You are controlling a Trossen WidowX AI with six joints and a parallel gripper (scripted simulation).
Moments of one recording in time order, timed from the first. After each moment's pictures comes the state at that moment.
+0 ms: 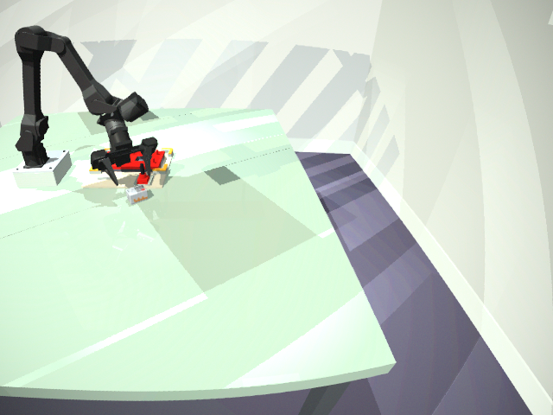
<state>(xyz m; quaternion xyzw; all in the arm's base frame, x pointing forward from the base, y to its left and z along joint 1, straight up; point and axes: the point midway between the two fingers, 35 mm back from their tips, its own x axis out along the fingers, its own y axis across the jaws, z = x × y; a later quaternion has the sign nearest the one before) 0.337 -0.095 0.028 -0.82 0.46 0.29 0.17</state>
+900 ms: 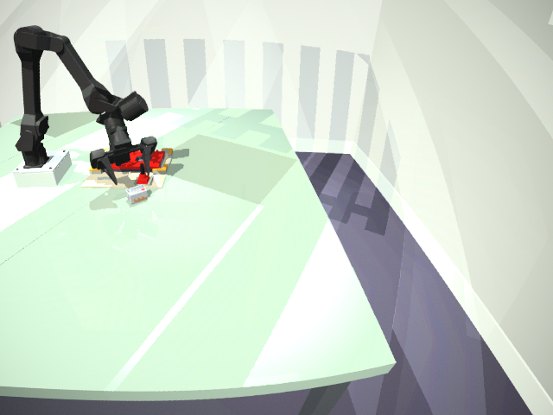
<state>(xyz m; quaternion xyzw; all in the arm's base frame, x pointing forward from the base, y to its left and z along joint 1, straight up) 0.335 -0.094 0.031 -0.82 0.46 0.29 0.18</state>
